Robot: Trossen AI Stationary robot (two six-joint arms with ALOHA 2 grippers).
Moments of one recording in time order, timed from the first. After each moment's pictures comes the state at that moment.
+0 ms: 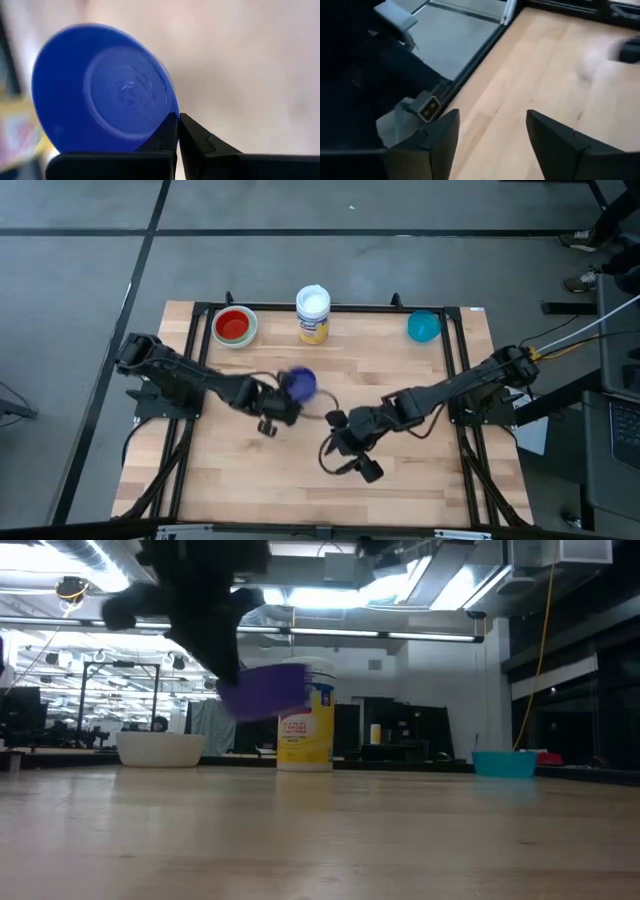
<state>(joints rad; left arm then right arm) -0.27 1.57 1.11 -0.73 -0.41 0.20 0.40 1.67 1.28 -0.25 -0.24 -0.01</state>
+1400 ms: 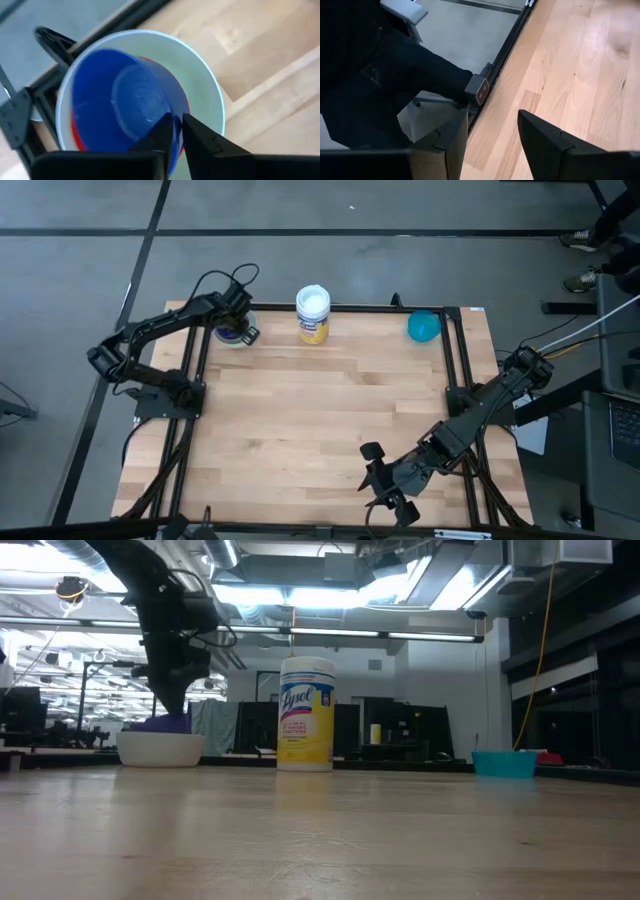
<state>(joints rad) 0.86 1.32 0.87 -0.70 -0.19 -0.07 0.72 1.59 1.28 -0.38 0.08 0.27</state>
